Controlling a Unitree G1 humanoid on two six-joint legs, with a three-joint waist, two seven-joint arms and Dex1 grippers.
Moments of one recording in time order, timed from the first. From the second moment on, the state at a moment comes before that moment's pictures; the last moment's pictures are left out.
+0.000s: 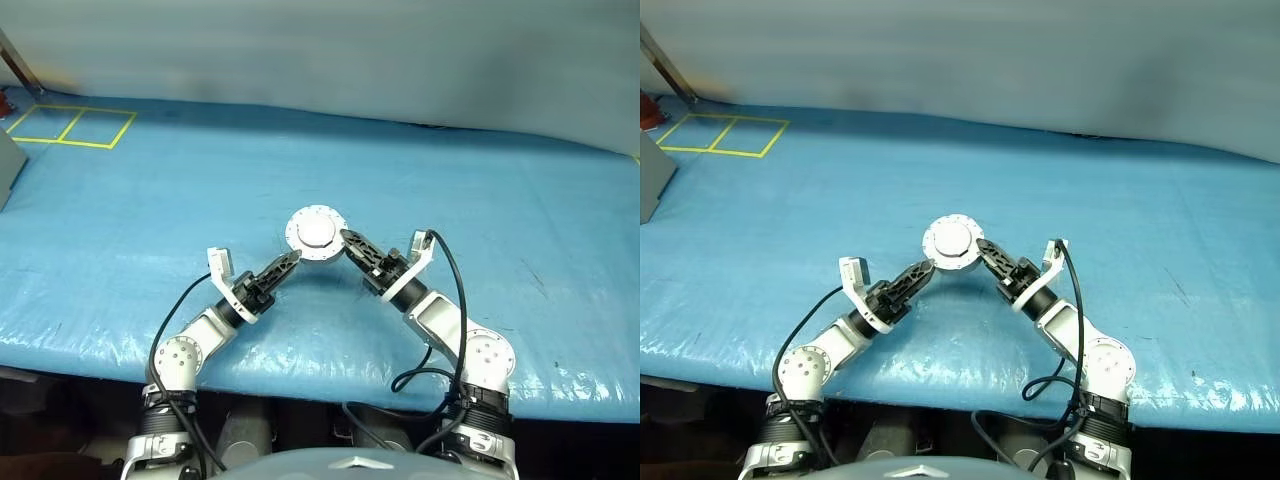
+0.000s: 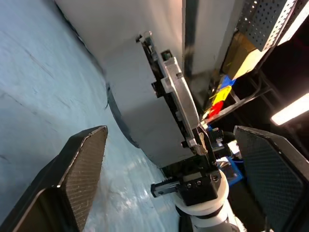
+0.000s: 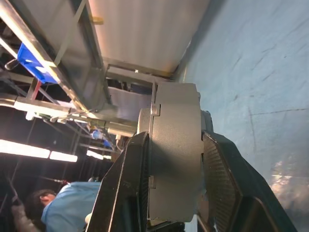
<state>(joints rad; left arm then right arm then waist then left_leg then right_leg) -0.13 0.10 0.17 0.07 -1.05 0.78 -0.76 -0.17 0.07 -0.32 -0.14 1.31 1.00 0.15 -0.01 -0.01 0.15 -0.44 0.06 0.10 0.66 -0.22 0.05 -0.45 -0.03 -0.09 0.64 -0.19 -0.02</state>
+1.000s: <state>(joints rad) -0.19 -0.02 0.25 0.13 -1.09 0.76 -0.69 -0.14 0.02 -0.20 -0.20 1.30 0.89 0.15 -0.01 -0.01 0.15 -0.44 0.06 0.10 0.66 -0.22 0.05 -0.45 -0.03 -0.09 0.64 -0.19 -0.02</state>
